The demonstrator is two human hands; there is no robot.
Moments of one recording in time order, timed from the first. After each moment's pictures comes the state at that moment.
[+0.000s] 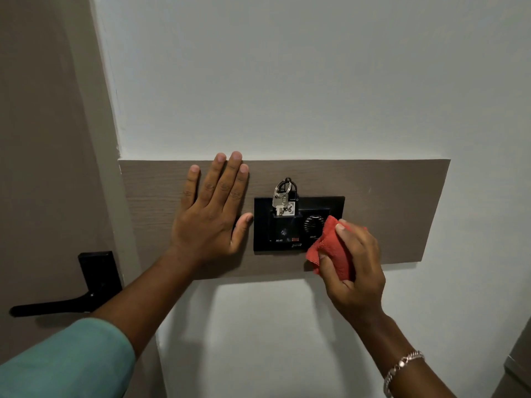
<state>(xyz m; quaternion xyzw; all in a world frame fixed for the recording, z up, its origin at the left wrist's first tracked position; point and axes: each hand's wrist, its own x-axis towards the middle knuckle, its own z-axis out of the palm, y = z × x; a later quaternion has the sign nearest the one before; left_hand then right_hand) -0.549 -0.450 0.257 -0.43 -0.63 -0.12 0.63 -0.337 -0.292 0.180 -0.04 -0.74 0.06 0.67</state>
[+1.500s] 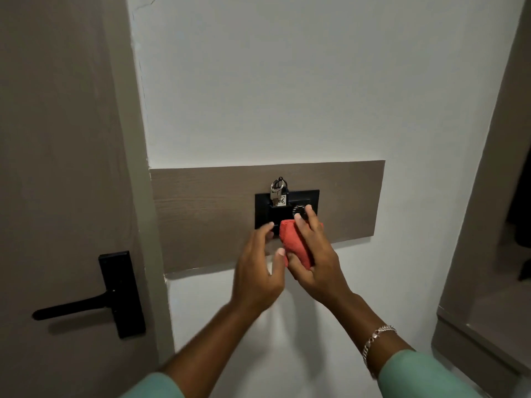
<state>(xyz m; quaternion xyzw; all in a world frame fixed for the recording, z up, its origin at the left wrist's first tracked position) -0.430 -0.490 0.199 -0.55 -0.59 -0.57 0.12 -0.319 -0.378 0.191 -0.12 -0.85 0.15 0.49</state>
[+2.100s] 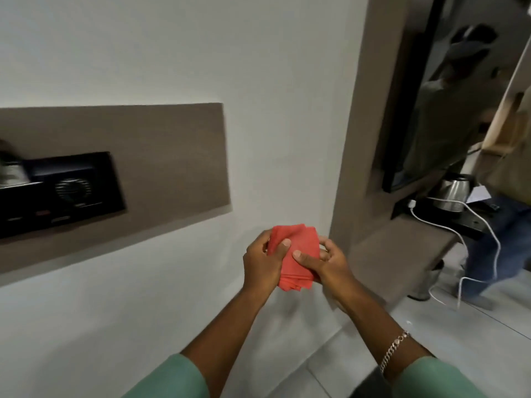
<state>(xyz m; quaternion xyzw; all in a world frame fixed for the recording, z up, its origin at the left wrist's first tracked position) -0.186 -0.248 0.131 -0.45 -0.58 -0.61 -0.29 -0.046 -0.184 0.097 -0.39 -0.53 0.58 0.48</state>
